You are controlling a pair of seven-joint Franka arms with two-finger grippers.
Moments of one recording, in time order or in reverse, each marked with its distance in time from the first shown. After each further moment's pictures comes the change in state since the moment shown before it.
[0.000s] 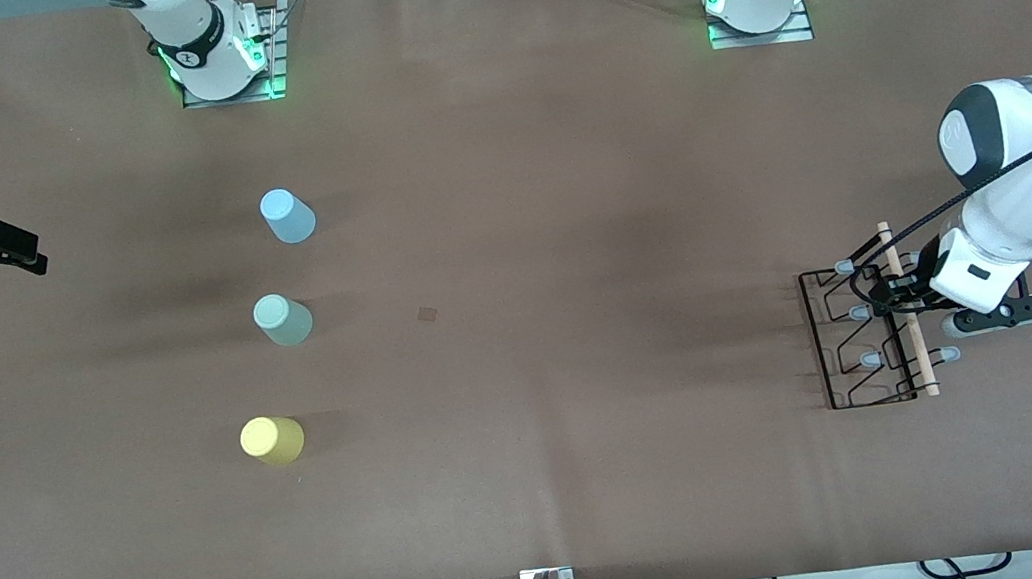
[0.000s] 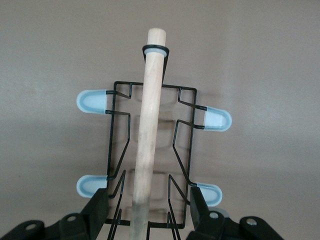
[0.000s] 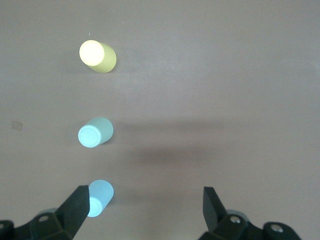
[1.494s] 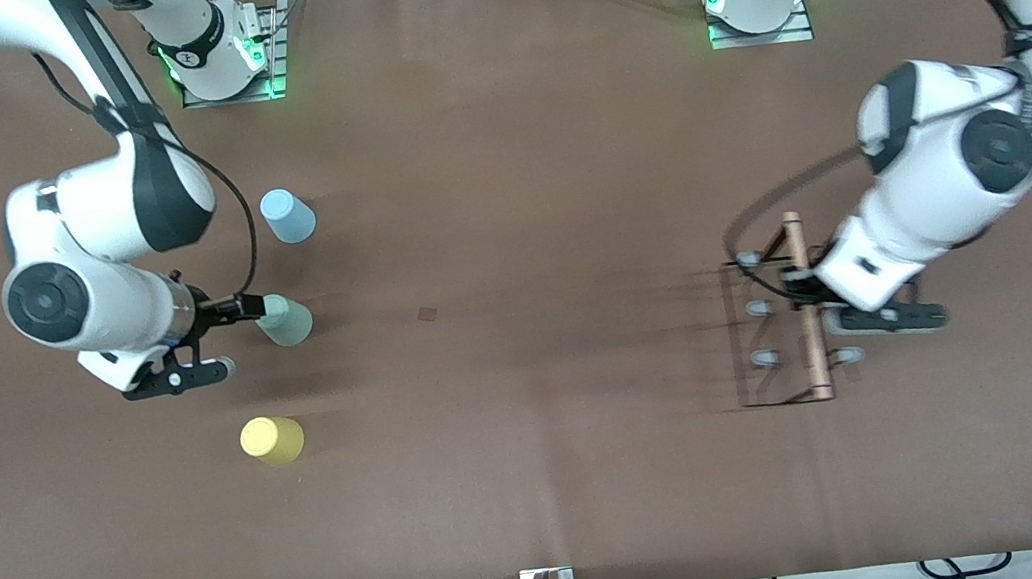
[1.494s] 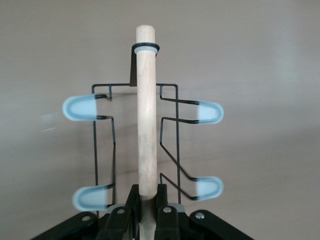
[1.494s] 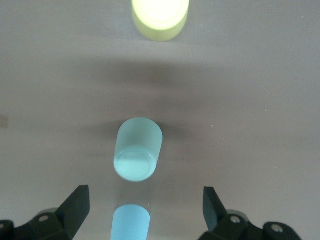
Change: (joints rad) left arm -0.051 -0.008 -0.263 0.133 0.000 -0.162 -0.069; right arm 0.230 0.395 0.004 -0.015 0.016 0.190 0.158
